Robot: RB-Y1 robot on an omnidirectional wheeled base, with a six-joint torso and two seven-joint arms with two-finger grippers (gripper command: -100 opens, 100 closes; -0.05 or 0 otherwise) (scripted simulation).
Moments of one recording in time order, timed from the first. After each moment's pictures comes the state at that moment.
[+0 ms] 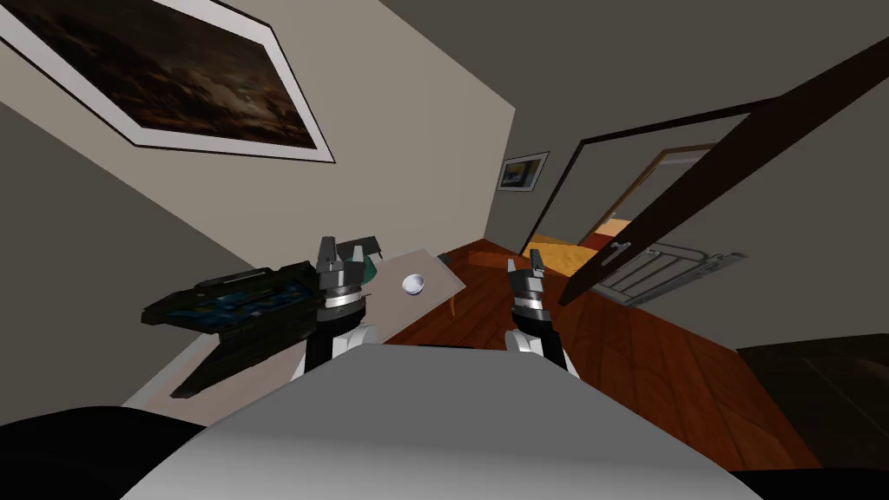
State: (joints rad) left arm 0.53 -0.02 0.04 -2.36 0.06 -0.54 -0.07; right arm 0.49 -0.03 0.06 -2.21 -0.09 -0.45 0.03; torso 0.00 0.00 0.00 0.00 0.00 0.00
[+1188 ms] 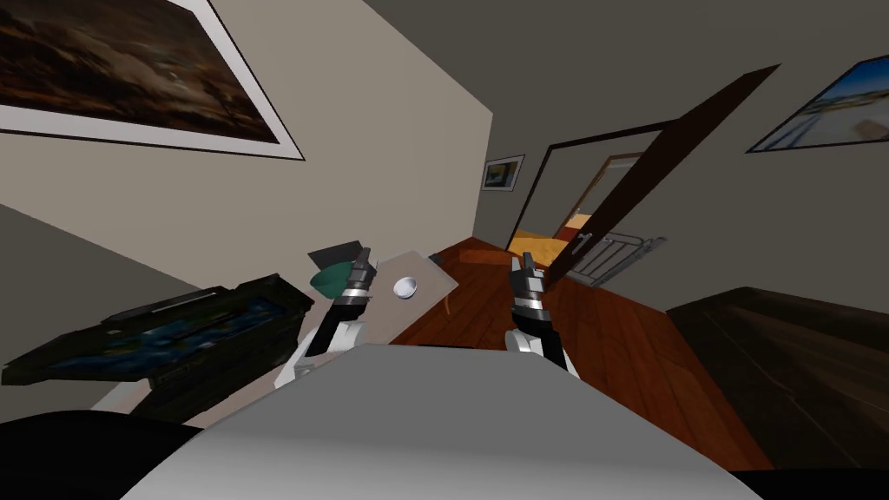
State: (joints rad) left arm 0.44 0.23 0.11 -2.15 0.10 -0.29 -0.09; right arm 0.49 -0.03 0.06 -2.21 -0.09 -0.45 0.03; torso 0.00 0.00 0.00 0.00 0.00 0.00
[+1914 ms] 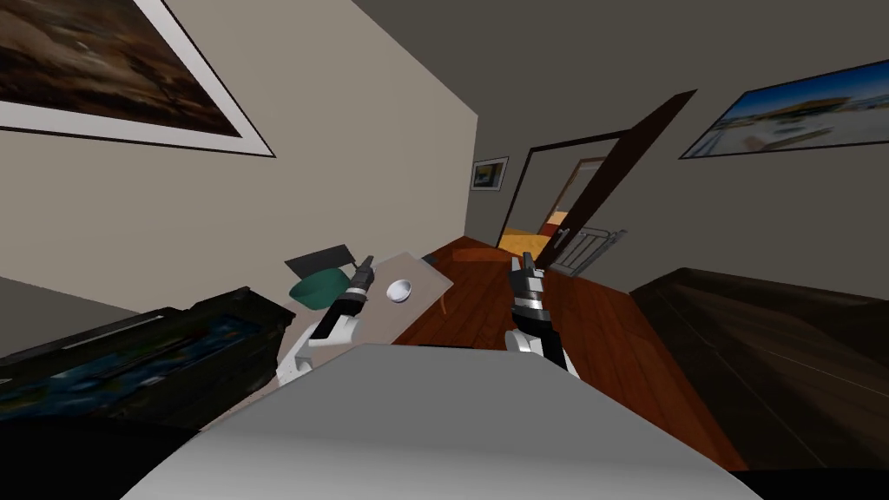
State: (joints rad) left arm 0.38 0.30 0.17 -2.01 0.13 -0.07 -0.11; right arm 0.49 -0.03 0.06 -2.21 -0.09 -0.45 0.03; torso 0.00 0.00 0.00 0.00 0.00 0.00
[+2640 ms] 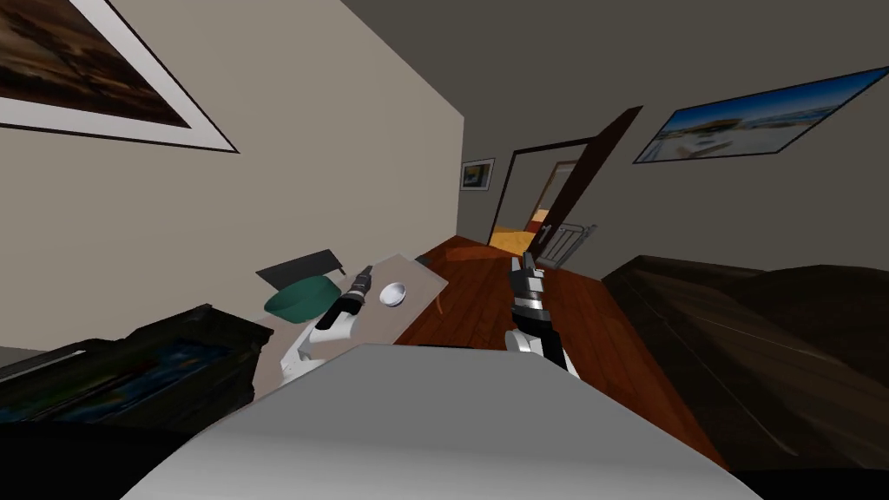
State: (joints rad) left arm 0.31 0.33 0.22 -1.84 0.15 0.12 -0.13; right arm 0.49 -0.03 0.06 -2.21 -0.09 -0.45 0.03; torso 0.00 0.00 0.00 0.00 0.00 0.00
